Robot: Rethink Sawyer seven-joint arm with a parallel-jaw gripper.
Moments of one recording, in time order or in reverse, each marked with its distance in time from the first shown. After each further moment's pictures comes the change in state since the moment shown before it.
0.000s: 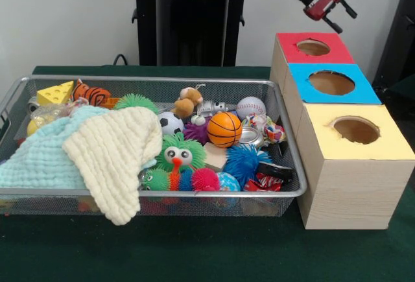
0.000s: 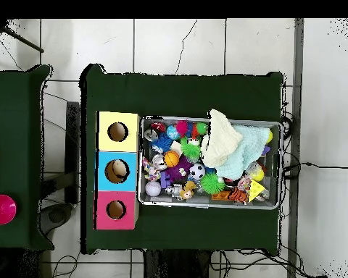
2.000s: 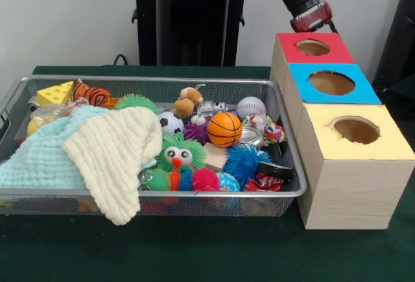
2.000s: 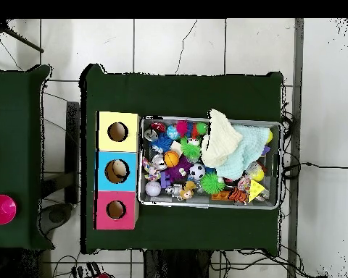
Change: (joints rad) arm -0.037 -0.006 -0.070 0.013 0.121 0.256 0.000
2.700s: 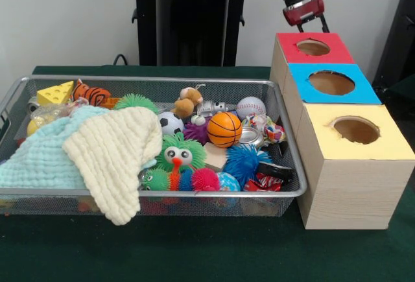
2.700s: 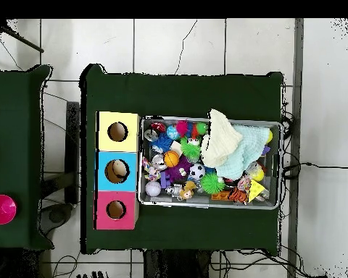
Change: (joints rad) arm -0.053 -0.064 0.062 0.085 -0.038 0.073 0.000
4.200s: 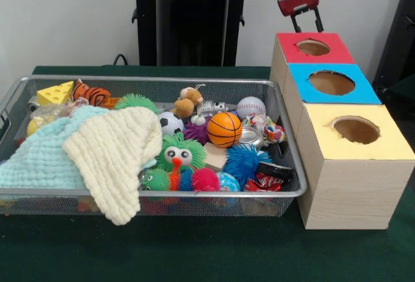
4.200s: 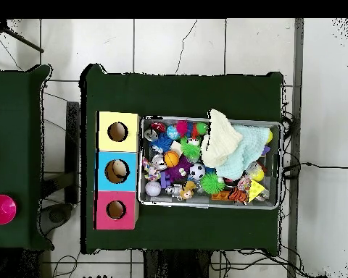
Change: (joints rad) arm -0.089 -0.066 0.021 0.087 -0.029 0.052 0.000
